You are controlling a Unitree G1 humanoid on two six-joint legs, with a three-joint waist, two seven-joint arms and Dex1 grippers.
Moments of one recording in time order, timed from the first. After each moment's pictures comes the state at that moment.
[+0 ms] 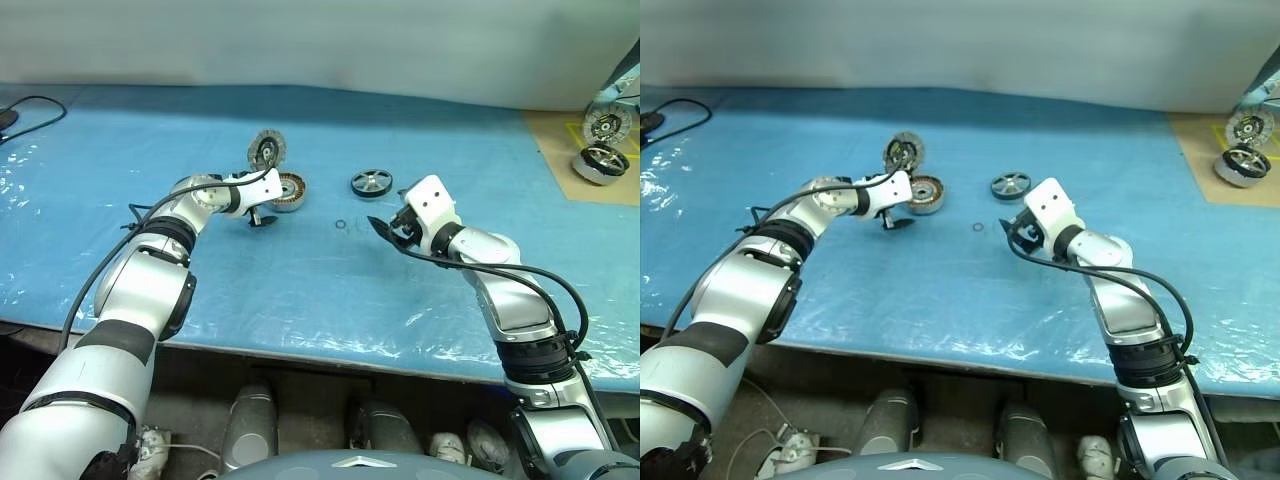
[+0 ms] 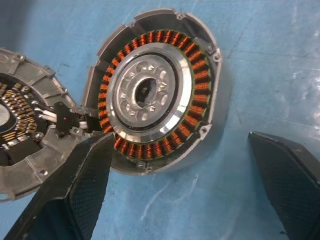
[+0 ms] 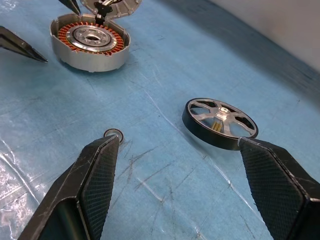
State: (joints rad) left arm -1.19 0.38 -0.28 1.37 0.43 -0.38 -0.68; right arm -0.41 -0.45 0.07 -0.22 0.00 0.60 0.54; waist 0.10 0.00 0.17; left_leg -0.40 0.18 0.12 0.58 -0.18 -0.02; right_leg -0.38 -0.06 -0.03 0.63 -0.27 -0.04
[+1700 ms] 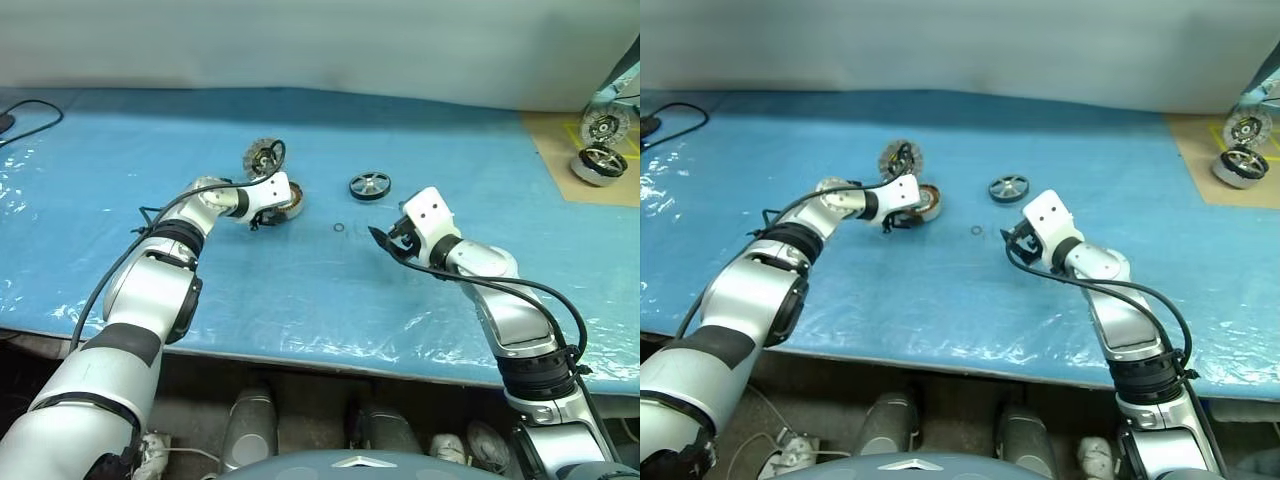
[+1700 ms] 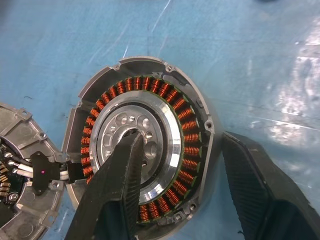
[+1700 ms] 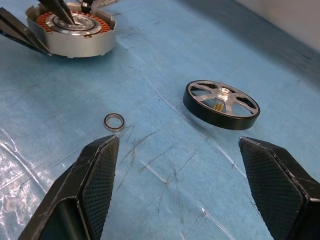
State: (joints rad) left arm -1.16 0.36 -0.22 1.32 0.37 -0.35 -0.95; right arm -0.35 -0.43 0.09 -0.29 0.00 0.66 0.48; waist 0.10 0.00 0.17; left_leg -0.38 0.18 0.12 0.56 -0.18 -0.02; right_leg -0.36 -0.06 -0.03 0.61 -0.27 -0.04
